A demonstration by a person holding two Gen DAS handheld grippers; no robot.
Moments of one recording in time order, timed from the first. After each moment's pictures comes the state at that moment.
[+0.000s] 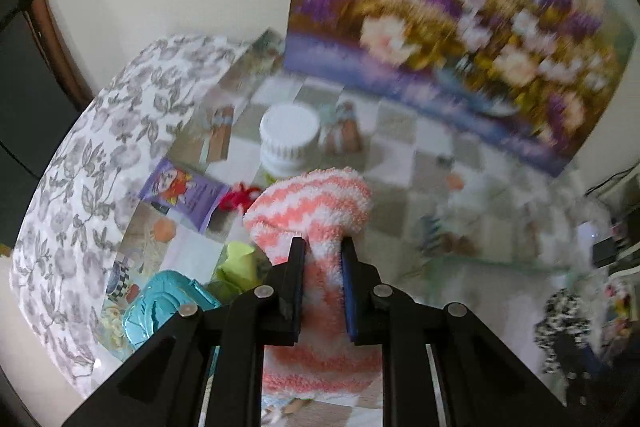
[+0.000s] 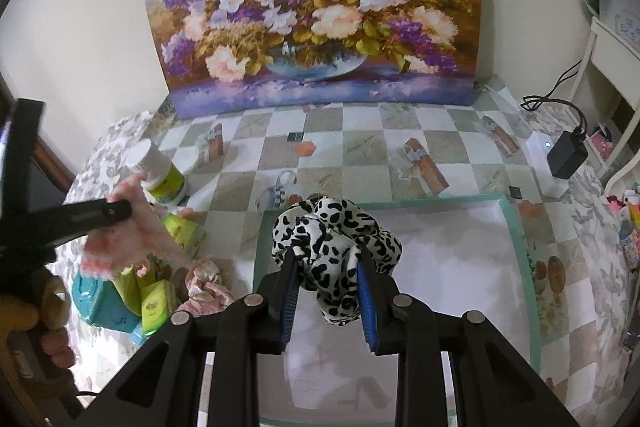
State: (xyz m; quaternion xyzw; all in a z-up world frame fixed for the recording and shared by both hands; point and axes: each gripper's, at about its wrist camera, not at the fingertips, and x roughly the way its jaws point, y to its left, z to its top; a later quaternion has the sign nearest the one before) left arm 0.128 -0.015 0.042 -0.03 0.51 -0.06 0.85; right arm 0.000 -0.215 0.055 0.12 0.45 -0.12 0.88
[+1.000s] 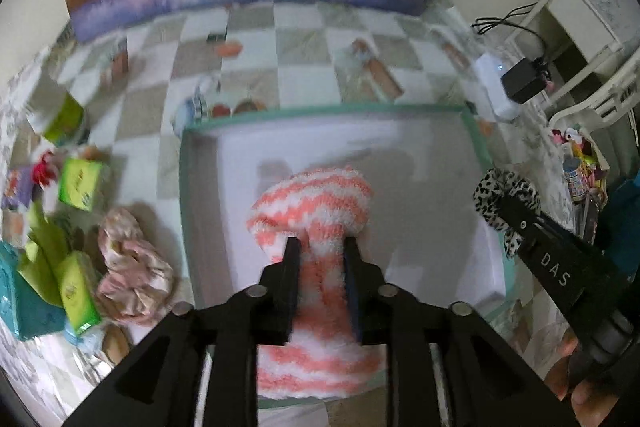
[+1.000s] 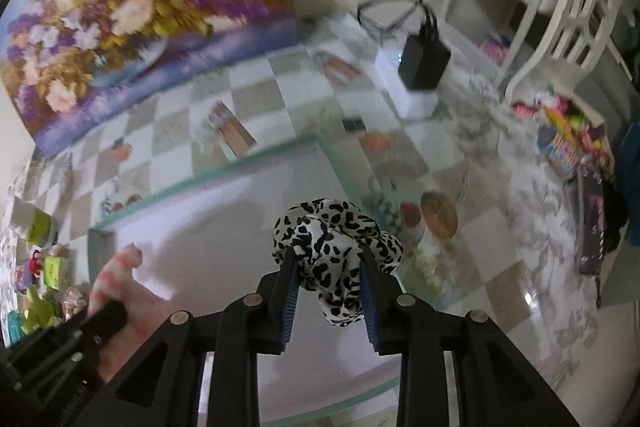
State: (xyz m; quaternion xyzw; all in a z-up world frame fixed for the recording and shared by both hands) left arm 0.040 -0.193 -0.015 0.07 0.60 -0.25 0.76; right arm -0.050 -0.352 -0.004 0.20 0.52 -0.30 0.77
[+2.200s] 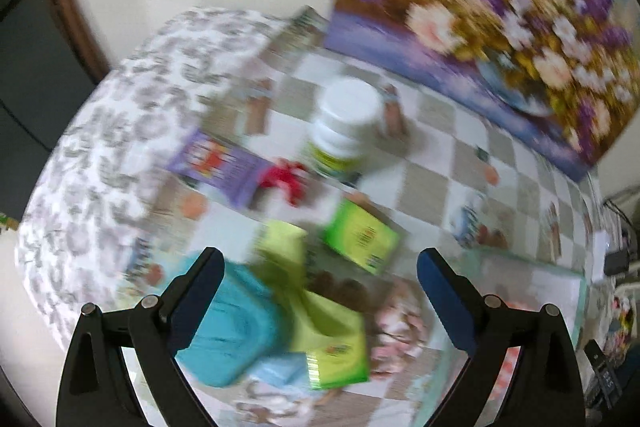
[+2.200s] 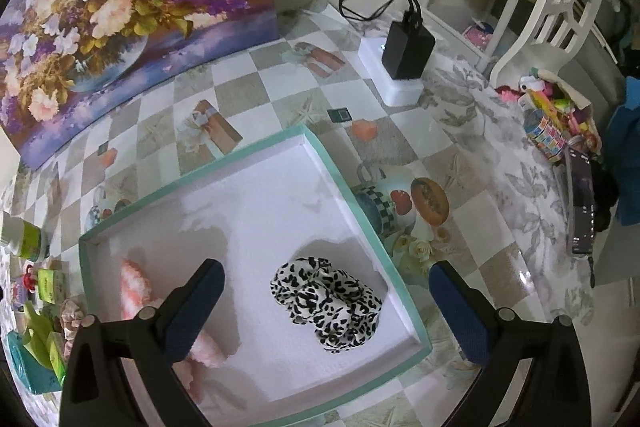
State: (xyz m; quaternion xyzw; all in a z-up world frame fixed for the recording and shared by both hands) left arm 0.131 0.029 0.028 -0.04 0.55 0.00 0.84; right arm -0.044 -0.340 0.011 0.18 0.51 -0.33 0.77
